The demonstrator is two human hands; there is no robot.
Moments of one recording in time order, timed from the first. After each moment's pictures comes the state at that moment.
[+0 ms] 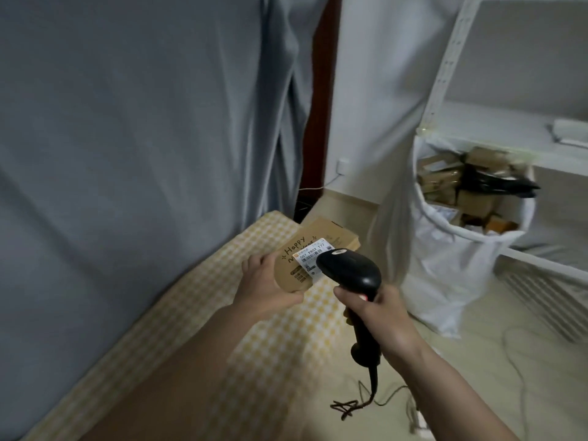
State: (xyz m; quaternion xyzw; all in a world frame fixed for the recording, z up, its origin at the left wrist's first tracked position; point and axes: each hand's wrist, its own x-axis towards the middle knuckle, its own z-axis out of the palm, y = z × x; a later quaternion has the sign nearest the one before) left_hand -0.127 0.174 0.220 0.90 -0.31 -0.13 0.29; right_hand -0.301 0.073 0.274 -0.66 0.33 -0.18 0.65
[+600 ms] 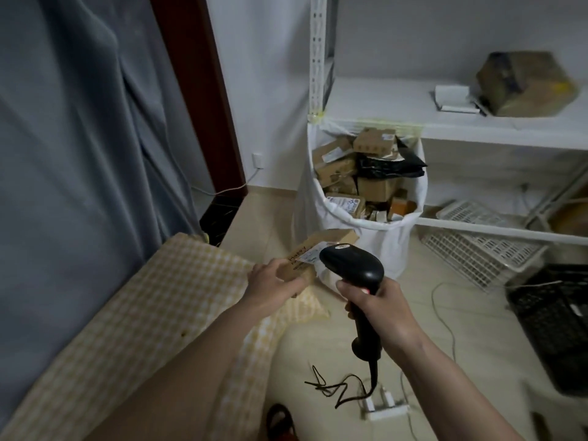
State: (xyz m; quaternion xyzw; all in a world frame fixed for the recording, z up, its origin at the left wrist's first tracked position) left_hand -0.197 -0.120 0.198 0.84 -0.32 -0.33 0.30; right_hand -0.388 -0.174 0.253 -0.58 0.44 -0.25 0.63
